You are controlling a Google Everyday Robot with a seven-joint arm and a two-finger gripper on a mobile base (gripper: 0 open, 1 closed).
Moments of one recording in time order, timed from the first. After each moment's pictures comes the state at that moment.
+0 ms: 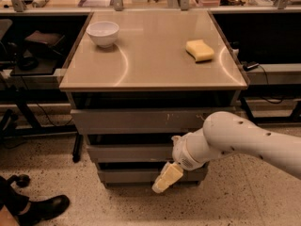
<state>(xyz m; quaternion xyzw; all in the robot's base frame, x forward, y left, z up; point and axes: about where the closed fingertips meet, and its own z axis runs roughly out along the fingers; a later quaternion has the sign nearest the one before) 0.454 -0.051 0.637 -0.52 0.80 0.19 0.23</state>
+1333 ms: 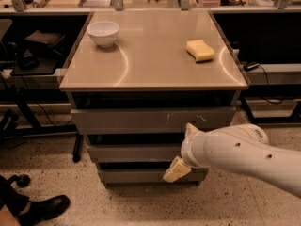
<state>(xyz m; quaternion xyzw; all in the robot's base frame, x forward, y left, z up) 0.488 -0.095 0.647 -0.51 0.80 0.02 0.30</state>
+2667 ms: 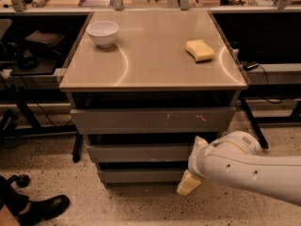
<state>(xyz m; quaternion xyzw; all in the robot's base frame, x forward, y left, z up) 0.470 -0.140 0.593 -0.54 0.81 -0.04 0.23</state>
